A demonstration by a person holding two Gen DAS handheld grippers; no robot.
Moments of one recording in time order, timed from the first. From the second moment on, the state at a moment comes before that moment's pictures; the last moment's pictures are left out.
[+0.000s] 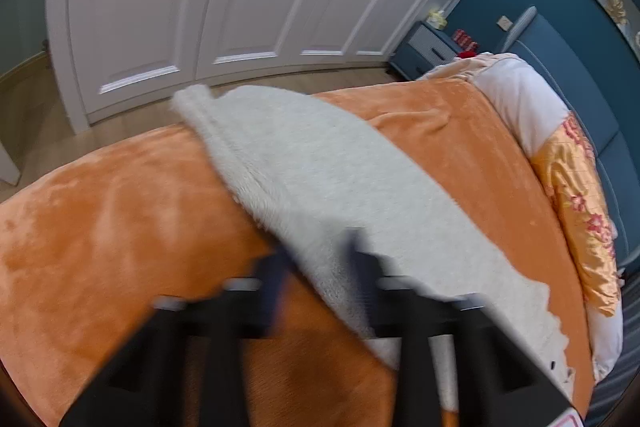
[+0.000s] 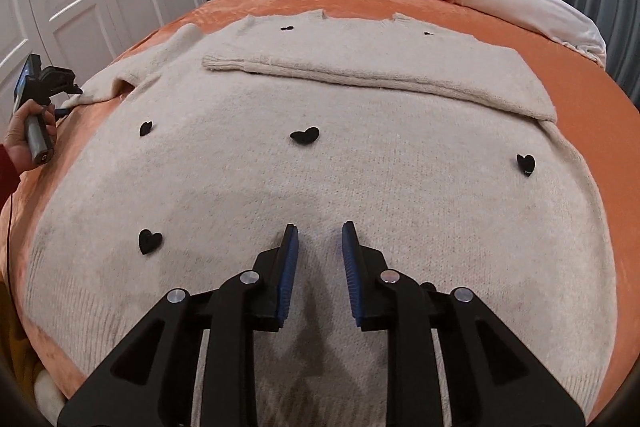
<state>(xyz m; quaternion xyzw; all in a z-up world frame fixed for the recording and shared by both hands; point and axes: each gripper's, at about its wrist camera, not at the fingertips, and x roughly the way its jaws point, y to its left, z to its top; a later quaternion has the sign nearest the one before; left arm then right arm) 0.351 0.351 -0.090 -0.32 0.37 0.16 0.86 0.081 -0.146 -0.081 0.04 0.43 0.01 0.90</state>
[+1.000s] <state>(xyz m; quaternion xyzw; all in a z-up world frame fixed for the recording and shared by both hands) 0.256 0.018 -0.039 -0.14 0.41 -0.13 0.89 0.085 -0.238 -0.046 0.05 0.37 -0.03 0.93</state>
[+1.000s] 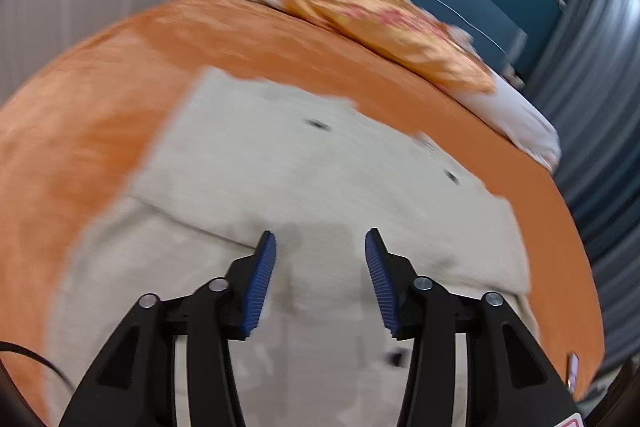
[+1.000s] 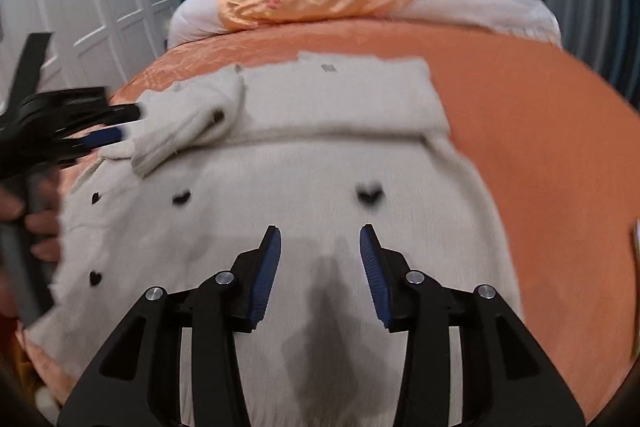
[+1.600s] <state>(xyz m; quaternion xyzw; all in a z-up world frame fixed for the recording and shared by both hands) 0.301 0.105 -0.081 -0.28 0.46 -0.08 0.84 0.230 -0.062 -0.078 -0.19 0.37 0.15 0.90</state>
